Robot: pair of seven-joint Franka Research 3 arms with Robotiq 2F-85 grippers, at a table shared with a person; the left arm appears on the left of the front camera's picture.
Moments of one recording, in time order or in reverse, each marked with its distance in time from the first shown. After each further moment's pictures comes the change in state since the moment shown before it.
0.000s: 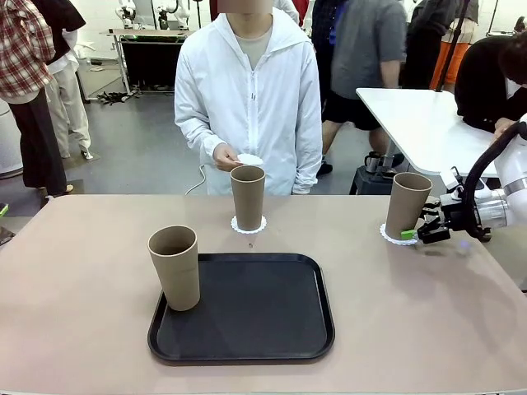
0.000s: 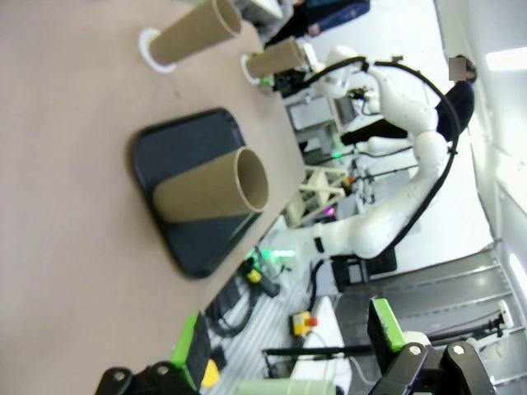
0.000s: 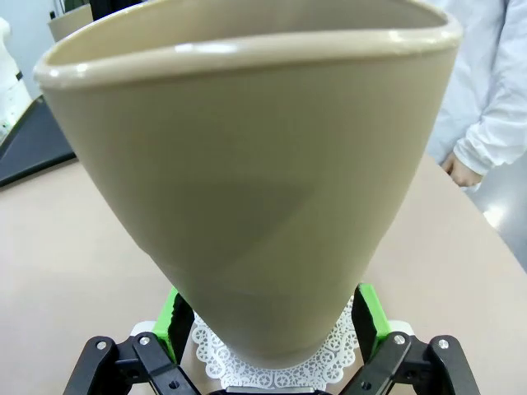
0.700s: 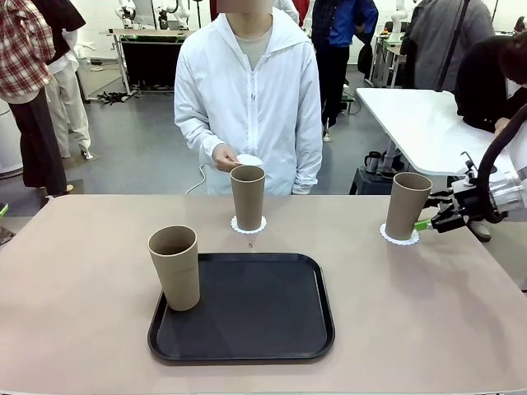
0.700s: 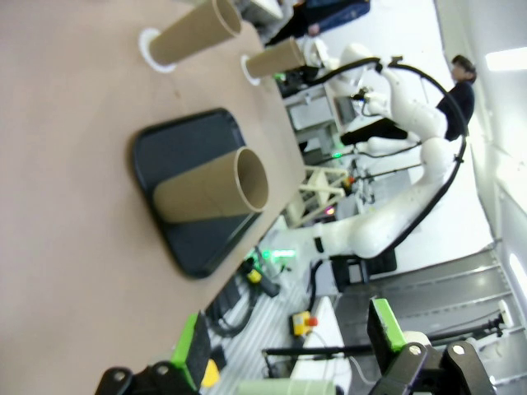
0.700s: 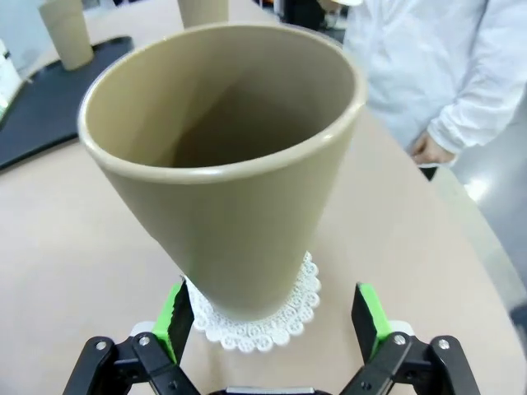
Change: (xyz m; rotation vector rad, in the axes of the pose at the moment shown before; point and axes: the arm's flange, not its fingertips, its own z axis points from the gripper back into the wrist) left arm 0.000 0.000 0.000 0.000 0.000 0.000; right arm 0.034 -0.008 0.046 -0.057 0.125 0.027
